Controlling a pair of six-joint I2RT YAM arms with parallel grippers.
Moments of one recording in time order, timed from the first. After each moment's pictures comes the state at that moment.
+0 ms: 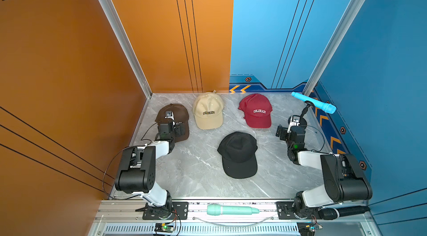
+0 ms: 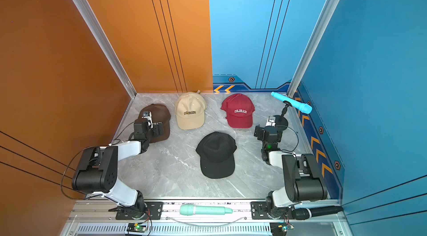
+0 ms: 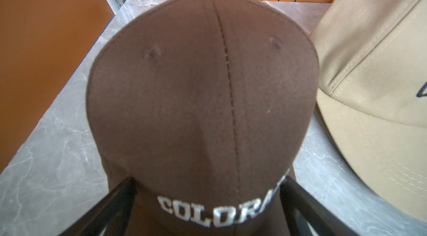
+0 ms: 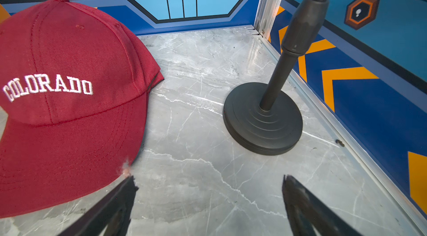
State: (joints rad) left arm 0.02 1.59 0.65 0.37 -0.13 -0.05; right arm 0.04 1.49 0.45 0.63 0.28 0.09
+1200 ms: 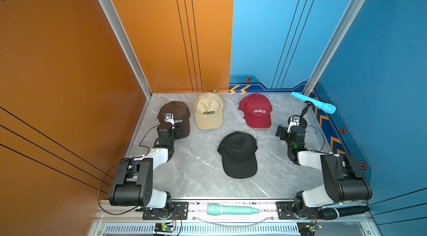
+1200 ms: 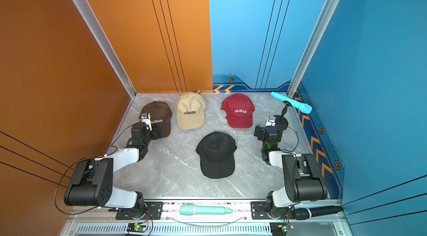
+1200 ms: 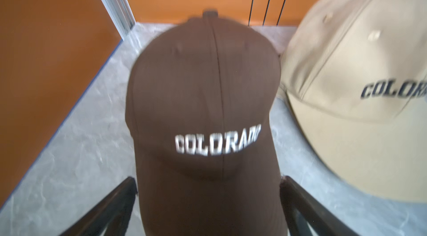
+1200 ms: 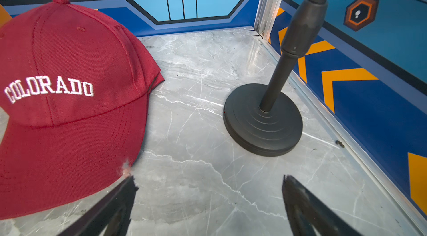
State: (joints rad) left arm 0.00 1.45 0.49 0.49 -0.13 -0.03; right arm 0.04 1.49 0.45 0.63 0.28 0.09
